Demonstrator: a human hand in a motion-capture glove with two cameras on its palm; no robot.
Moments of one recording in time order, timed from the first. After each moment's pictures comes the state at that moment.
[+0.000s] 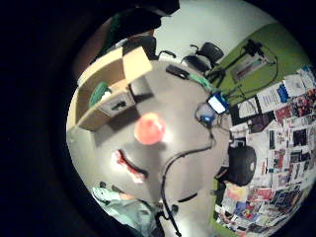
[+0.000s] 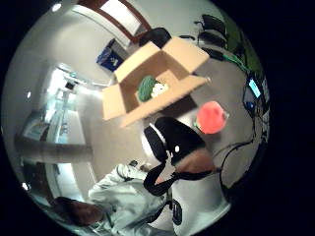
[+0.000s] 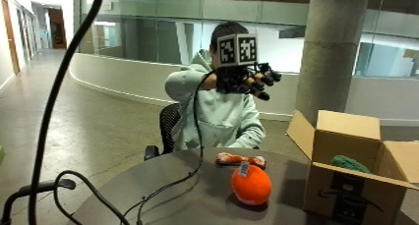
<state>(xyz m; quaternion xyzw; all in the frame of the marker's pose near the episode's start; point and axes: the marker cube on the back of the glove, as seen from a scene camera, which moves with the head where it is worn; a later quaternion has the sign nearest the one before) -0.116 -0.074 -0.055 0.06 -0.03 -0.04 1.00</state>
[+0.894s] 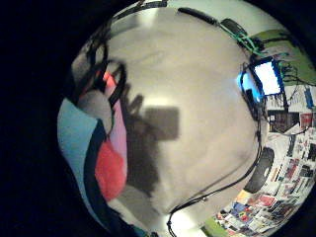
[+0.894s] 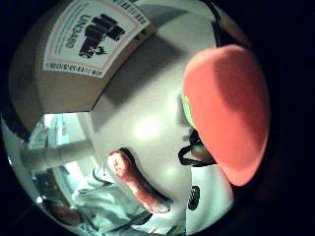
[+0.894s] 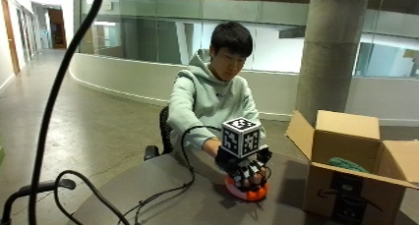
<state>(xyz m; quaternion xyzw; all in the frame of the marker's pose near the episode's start) -0.100 -0.106 0.190 -0.03 -0.03 -0.05 1.00</state>
